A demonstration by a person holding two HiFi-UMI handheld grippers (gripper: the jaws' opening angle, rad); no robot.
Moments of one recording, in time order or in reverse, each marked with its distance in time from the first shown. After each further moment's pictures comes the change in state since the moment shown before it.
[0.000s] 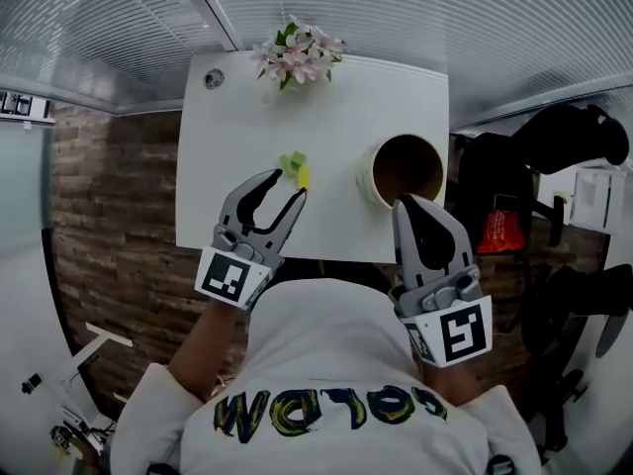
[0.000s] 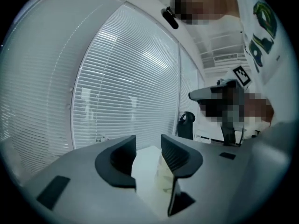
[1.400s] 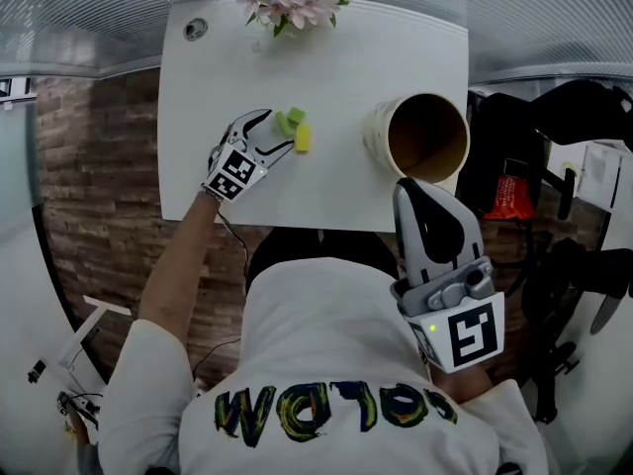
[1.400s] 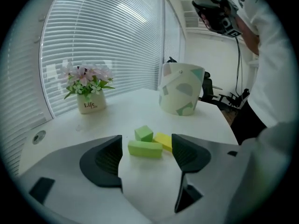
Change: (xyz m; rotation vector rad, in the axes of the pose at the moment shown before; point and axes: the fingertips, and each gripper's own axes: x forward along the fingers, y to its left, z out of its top) left arm 0.070 0.082 -0.277 0.229 0.468 -0.253; right arm 0.022 0.015 -0.053 0.046 0.113 0.040
